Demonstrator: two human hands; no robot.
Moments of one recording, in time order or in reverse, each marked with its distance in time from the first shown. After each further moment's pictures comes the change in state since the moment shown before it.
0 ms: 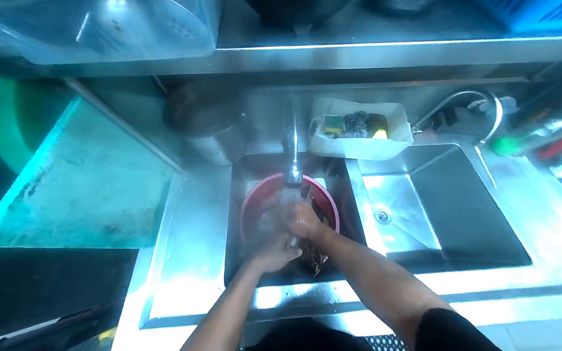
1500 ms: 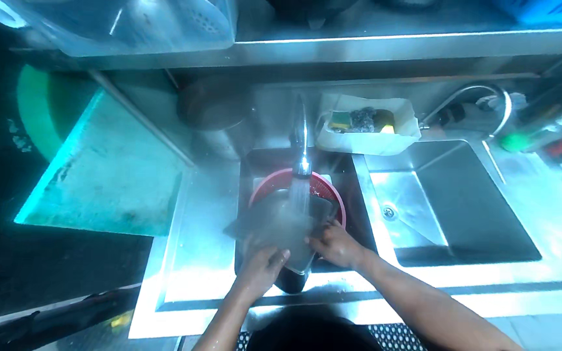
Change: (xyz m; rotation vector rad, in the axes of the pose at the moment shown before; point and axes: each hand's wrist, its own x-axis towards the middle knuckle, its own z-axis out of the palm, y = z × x) left_hand -0.088 -0.034 0.017 0.271 0.464 0.107; right_hand -0.095 0.008 -0.001 -0.067 -0.295 0.016
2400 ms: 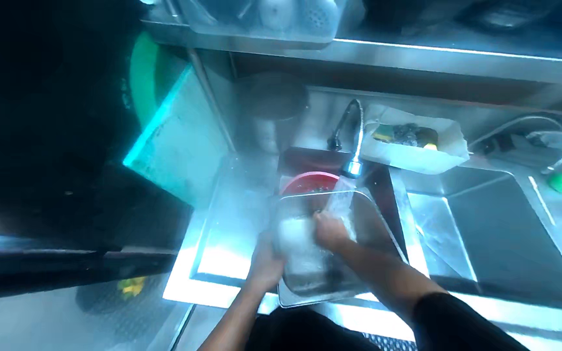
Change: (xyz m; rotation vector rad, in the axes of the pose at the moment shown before) left_hand -0.048 -0.038 -0.031 -0.504 0.110 -0.570; right_hand 0.112 -0.033 0.070 -0.381 -0.050 0.224
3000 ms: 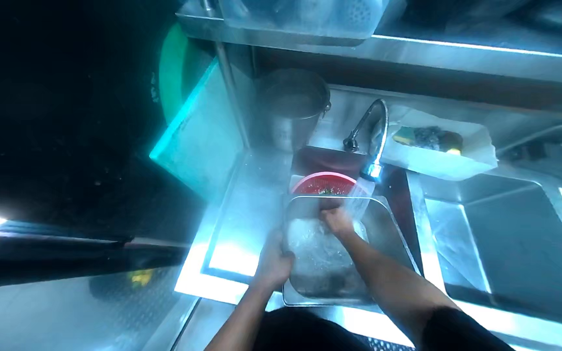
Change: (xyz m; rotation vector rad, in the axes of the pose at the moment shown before) left_hand 0.003 -0.009 -0.009 -0.030 -0.011 0.006; right_hand 0.027 -0.012 -0.025 0.625 0.138 0.427
